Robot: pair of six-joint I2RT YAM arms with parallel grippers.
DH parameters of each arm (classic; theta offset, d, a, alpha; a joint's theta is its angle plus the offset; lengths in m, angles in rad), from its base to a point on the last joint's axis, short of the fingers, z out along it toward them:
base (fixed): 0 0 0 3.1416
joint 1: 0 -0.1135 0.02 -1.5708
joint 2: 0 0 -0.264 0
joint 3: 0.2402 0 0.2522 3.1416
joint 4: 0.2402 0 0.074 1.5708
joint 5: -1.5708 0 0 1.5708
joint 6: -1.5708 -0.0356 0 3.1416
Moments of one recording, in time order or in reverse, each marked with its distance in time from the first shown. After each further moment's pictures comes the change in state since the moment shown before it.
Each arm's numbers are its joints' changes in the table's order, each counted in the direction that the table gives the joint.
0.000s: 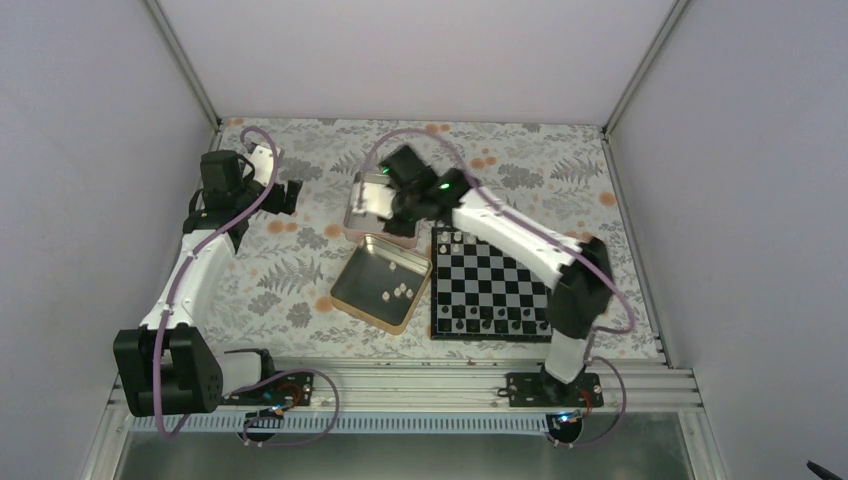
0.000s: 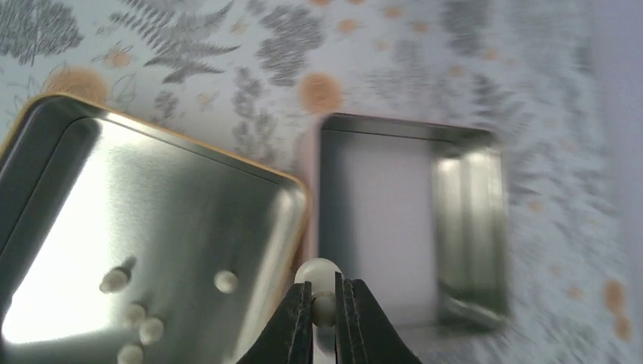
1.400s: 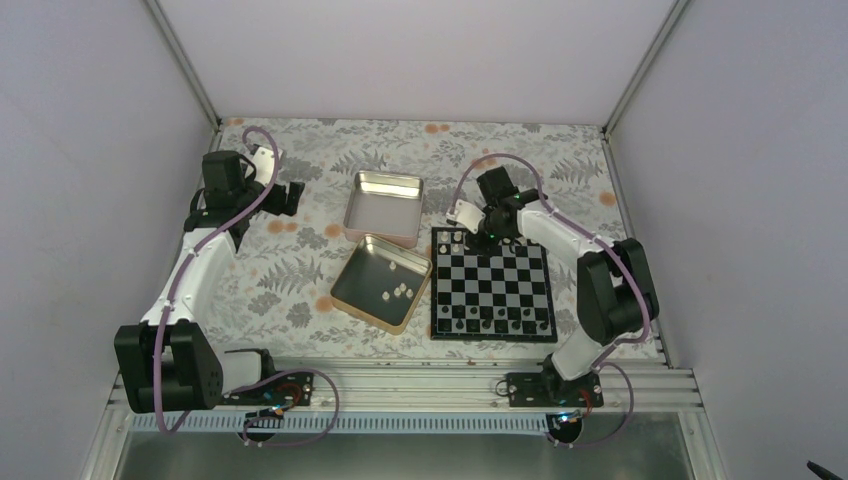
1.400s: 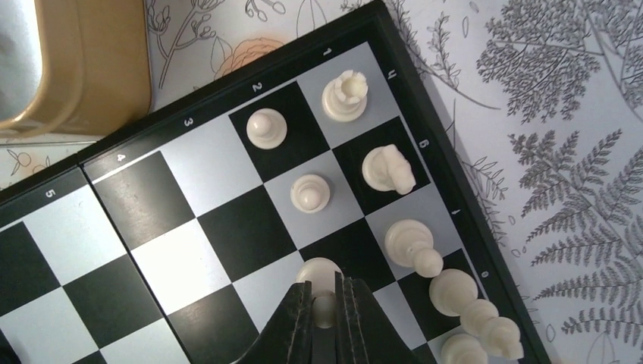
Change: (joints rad) left arm 0.000 -0.016 0.000 0.008 -0.024 -0.001; right arm 0.474 0.221 -0.576 -0.101 0.142 -0.010
